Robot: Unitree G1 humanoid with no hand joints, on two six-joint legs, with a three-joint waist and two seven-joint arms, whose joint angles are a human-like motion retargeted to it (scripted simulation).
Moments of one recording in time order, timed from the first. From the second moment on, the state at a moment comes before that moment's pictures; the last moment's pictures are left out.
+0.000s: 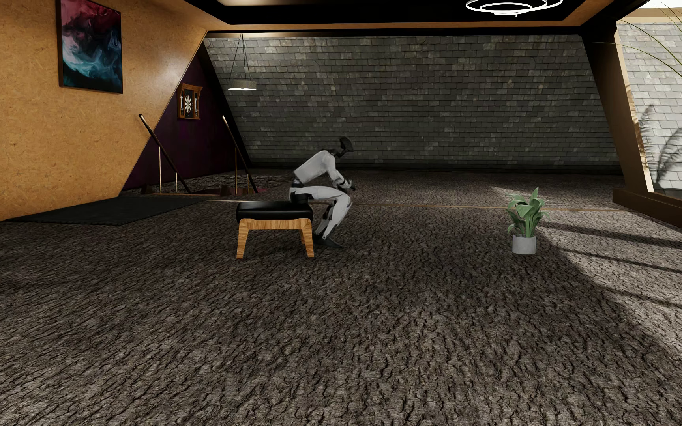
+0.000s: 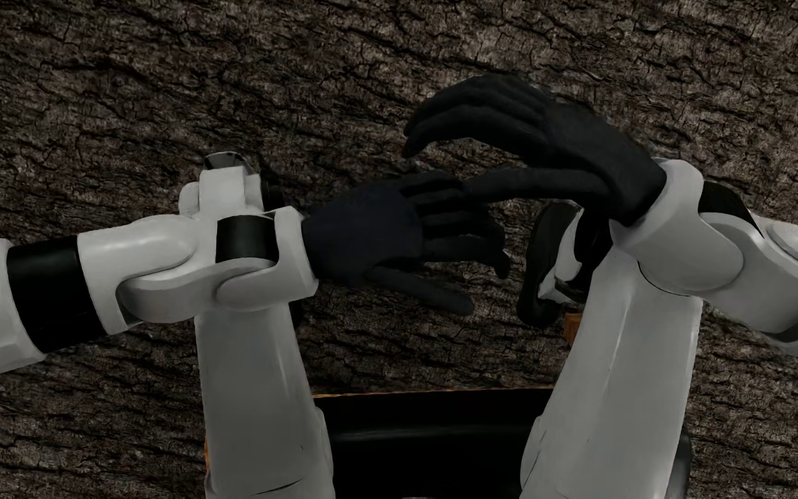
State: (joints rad) body -1.54 -1.60 0.01 0.12 -0.18 0.02 -0.27 0.19 0.88 2.00 1.98 -1.28 -0.84 -0.42 -0.32 1.09 -1.11 -0.17 0.26 -1.37 0.70 -0.29 -0.34 0.20 0.06 -0.30 -0.37 0.37 -0.20
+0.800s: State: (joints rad) body -0.09 -0.04 0.01 0.05 0.00 -0.02 0.08 -0.06 0.23 0.29 0.11 -0.28 -0.30 -0.10 0.06 0.36 -0.26 0.01 0.07 -0.59 0.50 0.83 1.00 0.27 -0.19 -0.19 -0.14 -0.20 0.20
